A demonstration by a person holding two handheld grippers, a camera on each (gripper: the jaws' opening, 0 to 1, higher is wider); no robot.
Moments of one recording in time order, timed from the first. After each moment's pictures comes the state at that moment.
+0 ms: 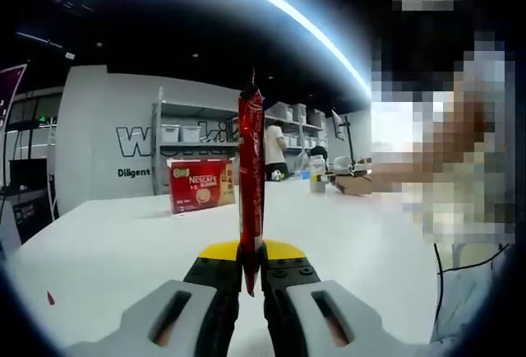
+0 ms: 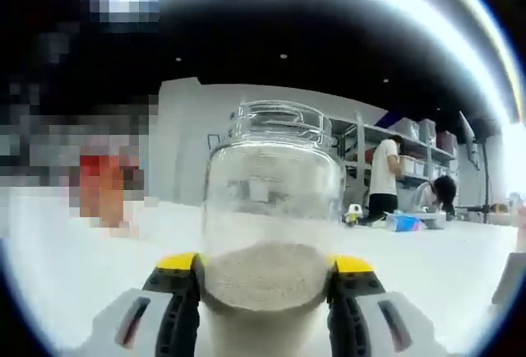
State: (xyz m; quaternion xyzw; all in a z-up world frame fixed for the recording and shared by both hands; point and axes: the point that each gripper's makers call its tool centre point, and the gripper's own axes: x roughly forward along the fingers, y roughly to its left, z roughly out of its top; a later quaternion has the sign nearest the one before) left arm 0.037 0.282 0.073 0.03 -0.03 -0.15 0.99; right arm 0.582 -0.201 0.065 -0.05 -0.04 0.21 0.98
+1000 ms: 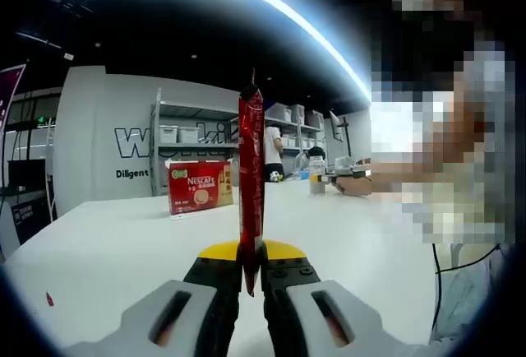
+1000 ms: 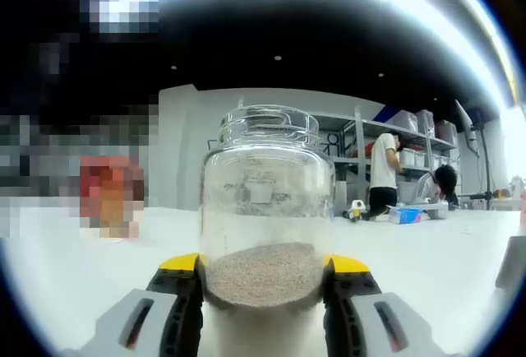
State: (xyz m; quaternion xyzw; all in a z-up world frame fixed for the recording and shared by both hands) left arm 0.036 0.282 0.073 0.03 -0.03 -0.16 0.99; right arm 0.557 -0.197 0.065 -0.02 -0.04 0.21 0.98
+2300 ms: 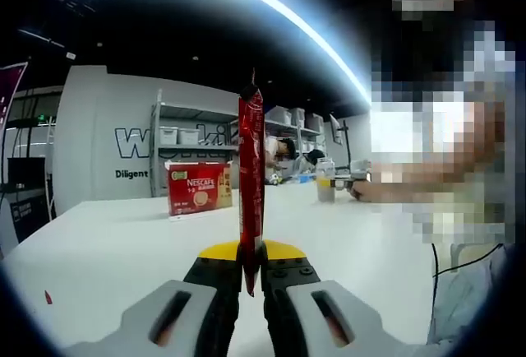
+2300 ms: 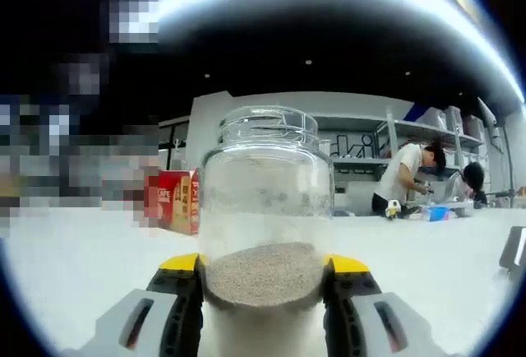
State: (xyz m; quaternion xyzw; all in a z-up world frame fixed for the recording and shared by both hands) left arm 0.034 0.284 0.077 0.03 -0.04 -0.16 0.99; right arm 0.443 -0.145 0.064 -0.01 -0.05 0.31 0.95
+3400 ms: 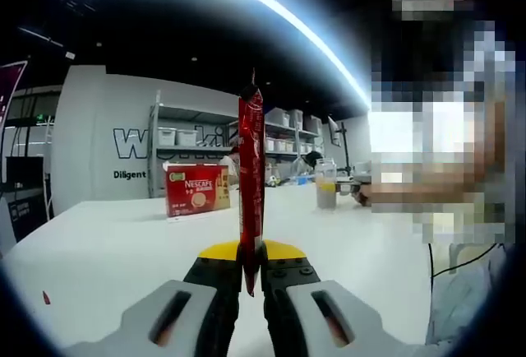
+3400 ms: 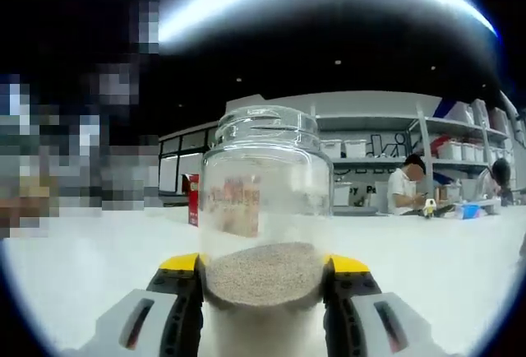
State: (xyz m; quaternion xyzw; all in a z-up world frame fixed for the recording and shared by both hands) left arm 0.034 0.279 0.078 0.02 -0.04 -0.17 0.99; right arm 0.372 -0.088 0.064 0.00 -0.05 0.40 0.92
